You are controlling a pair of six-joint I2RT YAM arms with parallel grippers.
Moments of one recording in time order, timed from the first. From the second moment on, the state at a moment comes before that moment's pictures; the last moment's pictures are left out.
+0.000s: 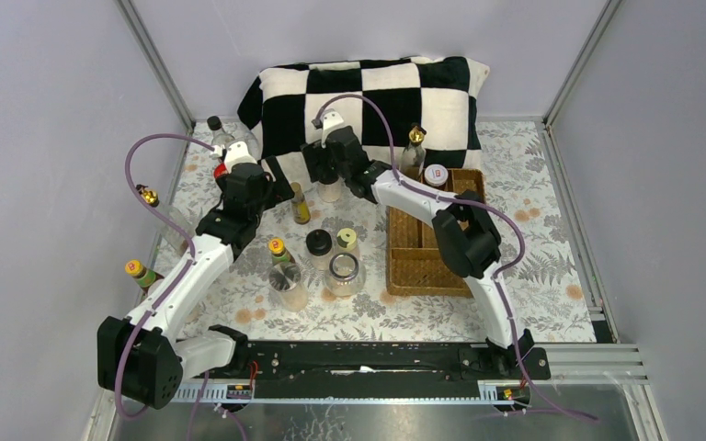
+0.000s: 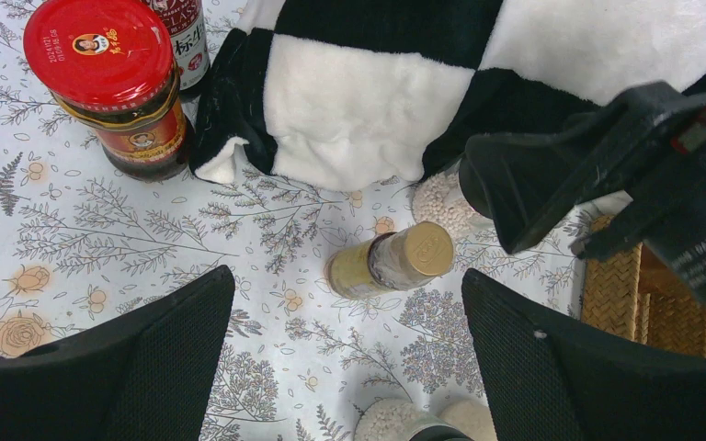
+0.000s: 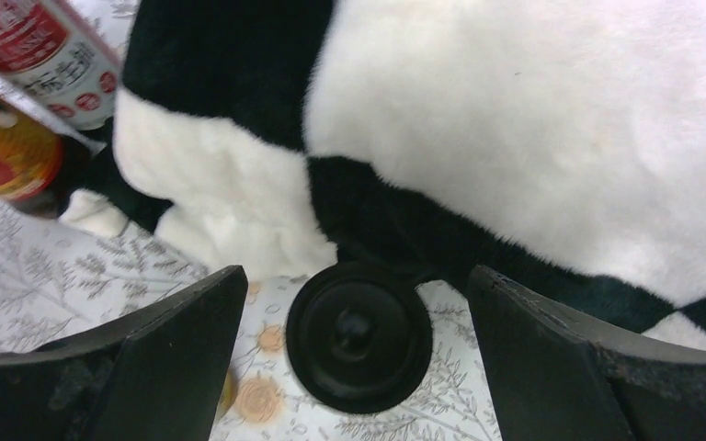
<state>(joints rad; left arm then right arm) -0.30 1.15 0.88 -0.22 -0.34 -0.50 0.76 2.23 1.81 0.01 0.16 0.10</state>
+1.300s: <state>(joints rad) -0.30 1.13 0.87 -0.22 -0.33 -0.50 0.73 2.21 1.67 0.11 0.03 0.12</state>
